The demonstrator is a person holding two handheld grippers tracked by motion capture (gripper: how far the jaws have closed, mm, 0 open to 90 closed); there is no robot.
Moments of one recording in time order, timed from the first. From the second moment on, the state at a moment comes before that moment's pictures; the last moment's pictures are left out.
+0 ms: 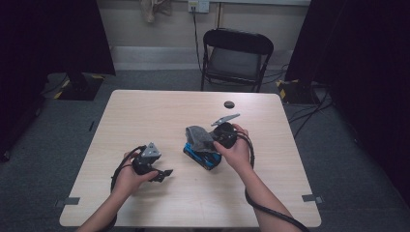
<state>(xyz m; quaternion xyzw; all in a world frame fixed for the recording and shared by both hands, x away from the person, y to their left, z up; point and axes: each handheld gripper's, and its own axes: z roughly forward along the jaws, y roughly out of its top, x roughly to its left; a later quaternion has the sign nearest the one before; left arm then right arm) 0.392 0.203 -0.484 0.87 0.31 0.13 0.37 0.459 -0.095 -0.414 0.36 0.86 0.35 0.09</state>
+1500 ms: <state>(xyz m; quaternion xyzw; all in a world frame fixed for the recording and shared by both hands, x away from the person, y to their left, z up) 0.356 0.273 -0.500 0.85 0.35 0.15 0.37 0.455 0.078 -0.464 0.27 0.90 0.34 0.05</state>
